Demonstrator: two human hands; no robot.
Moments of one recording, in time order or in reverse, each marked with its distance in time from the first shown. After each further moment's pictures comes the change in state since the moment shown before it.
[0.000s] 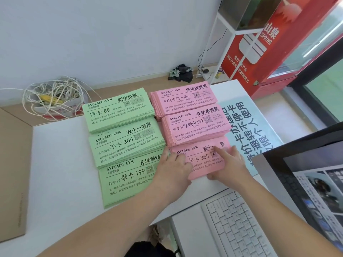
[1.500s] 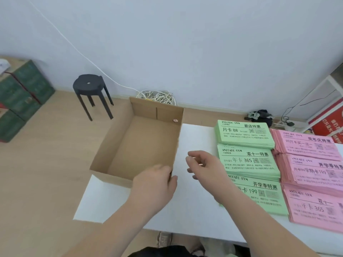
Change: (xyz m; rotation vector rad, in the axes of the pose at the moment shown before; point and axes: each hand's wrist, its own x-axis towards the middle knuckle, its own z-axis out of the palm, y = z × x) left_hand -0.328 -0.213 -0.002 -0.372 0.457 -0.781; right_hand -0.168 -0.362 0.141 0.555 -0.297 -0.495
